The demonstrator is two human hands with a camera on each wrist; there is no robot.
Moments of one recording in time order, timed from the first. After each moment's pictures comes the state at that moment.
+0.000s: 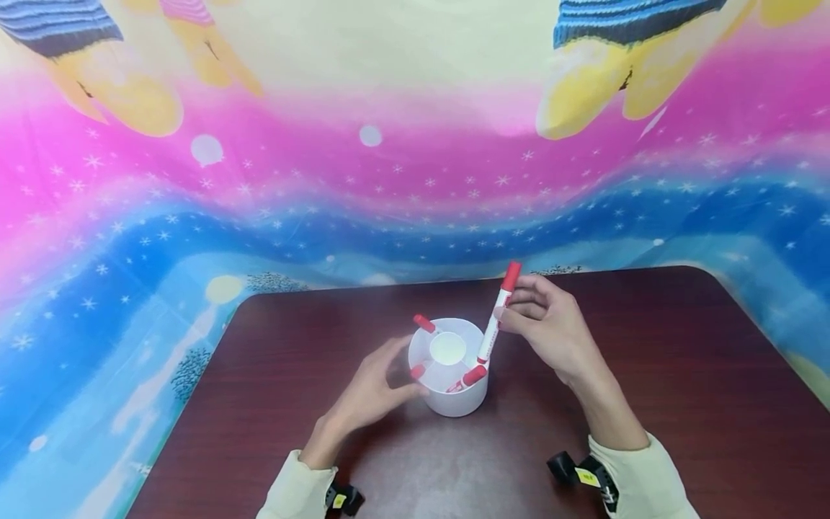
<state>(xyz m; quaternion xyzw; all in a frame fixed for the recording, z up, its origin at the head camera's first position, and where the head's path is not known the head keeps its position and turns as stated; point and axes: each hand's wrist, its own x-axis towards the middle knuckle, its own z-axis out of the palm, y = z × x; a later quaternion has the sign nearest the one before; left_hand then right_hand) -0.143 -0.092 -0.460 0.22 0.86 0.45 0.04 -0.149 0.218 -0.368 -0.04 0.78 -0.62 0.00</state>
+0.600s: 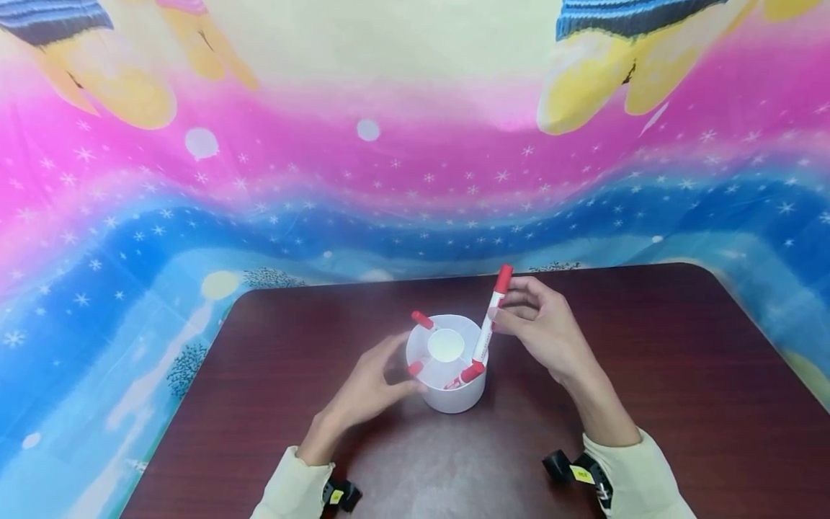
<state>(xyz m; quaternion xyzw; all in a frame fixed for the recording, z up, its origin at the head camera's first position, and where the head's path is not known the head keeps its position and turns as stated) -0.143 -0.092 -0.457 0.21 0.86 0.46 0.05 -0.152 0.212 -0.374 -0.04 0.79 -0.61 0.02</state>
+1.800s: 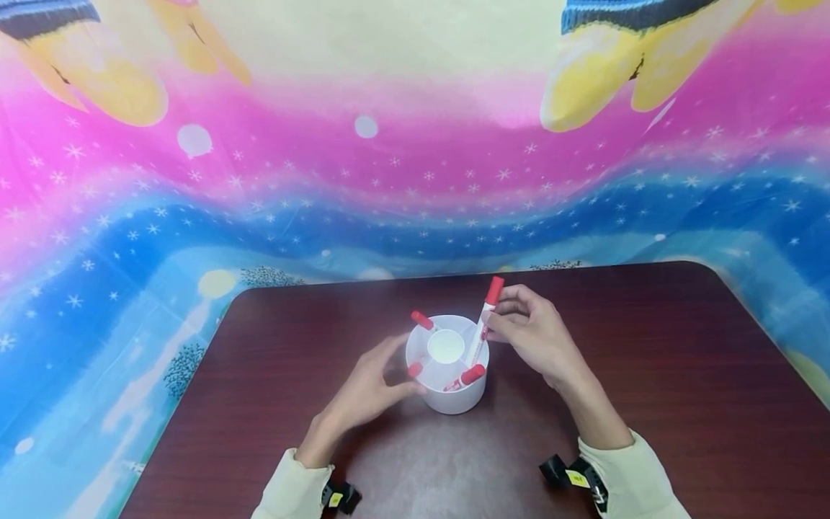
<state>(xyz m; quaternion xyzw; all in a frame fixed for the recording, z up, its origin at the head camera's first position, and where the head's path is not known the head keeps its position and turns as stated) -0.146 -0.093 -0.461 0.21 0.86 0.45 0.05 -0.157 0.203 -0.385 -0.04 0.77 -0.64 0.05</state>
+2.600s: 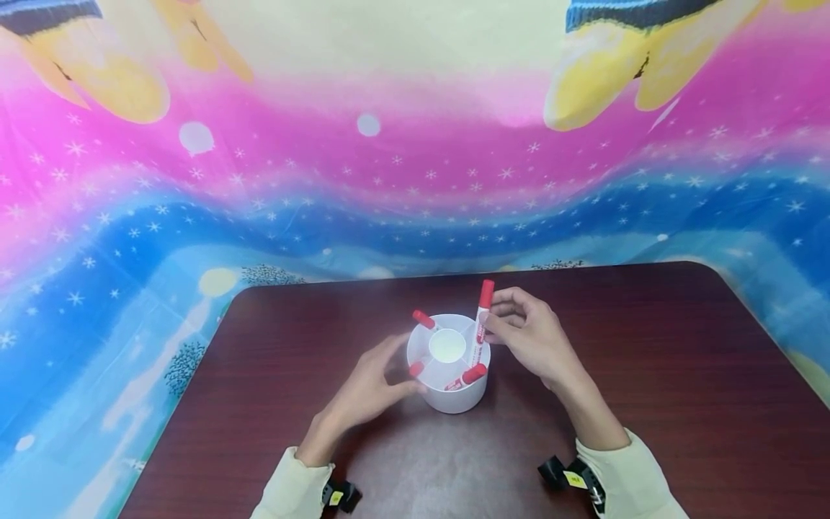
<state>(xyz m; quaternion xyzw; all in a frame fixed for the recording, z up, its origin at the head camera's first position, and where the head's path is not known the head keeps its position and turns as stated) -0.145 -0.092 -0.459 0.20 0.87 0.45 0.06 -0.156 0.197 -0.389 -0.06 0.79 -0.61 0.04</state>
